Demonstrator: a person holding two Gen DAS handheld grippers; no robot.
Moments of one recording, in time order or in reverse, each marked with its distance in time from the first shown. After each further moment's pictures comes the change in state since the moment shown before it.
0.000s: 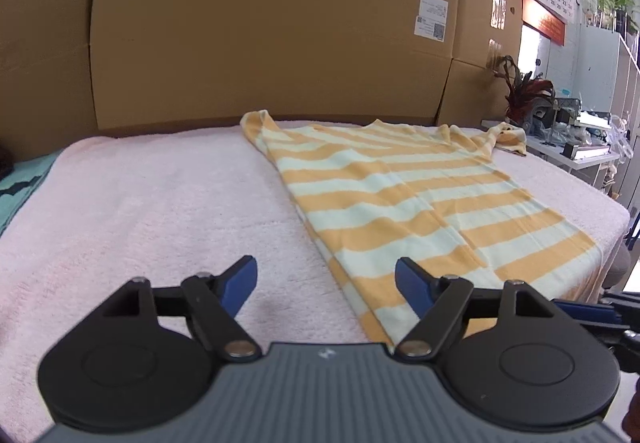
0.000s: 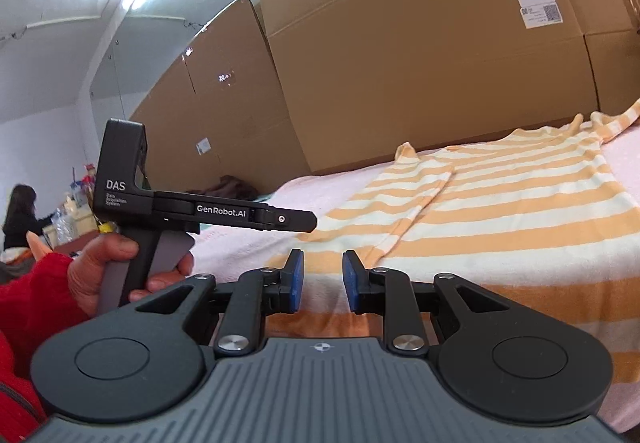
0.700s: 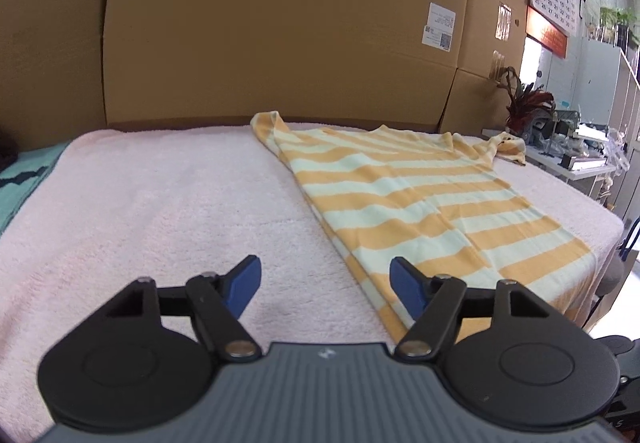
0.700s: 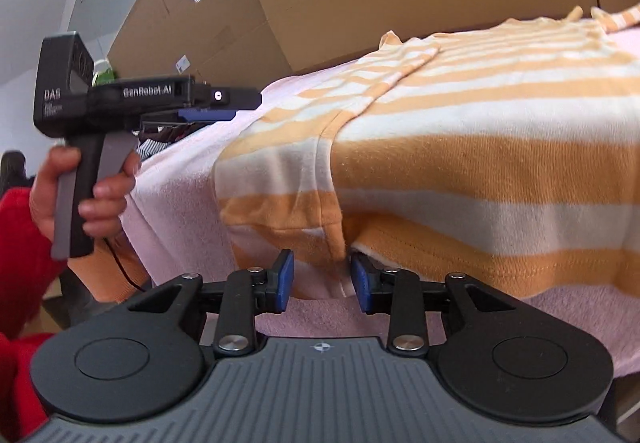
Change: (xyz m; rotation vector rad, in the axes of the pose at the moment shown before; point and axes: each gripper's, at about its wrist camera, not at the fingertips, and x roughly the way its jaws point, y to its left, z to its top) left arm -0.011 0.015 0.000 -0.034 -0.011 -0.012; right arm 0.025 -0.012 -0.036 0.043 0.280 -0.041
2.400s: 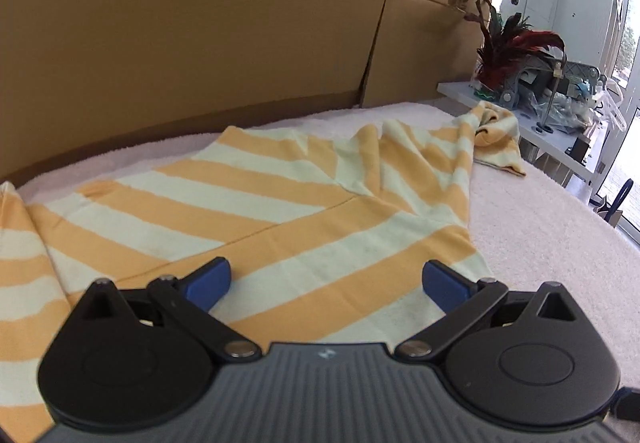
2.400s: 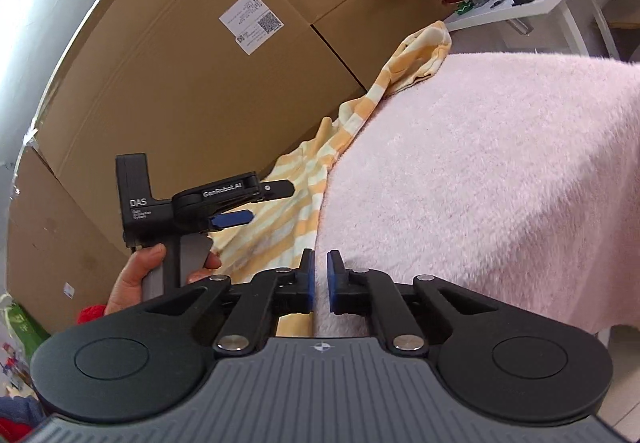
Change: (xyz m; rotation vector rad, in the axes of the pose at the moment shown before) left arm 0.260 -0.139 0.116 0.145 0.220 -0.135; right arm -0.076 -0.131 0.070 0.504 -0.306 -0.360
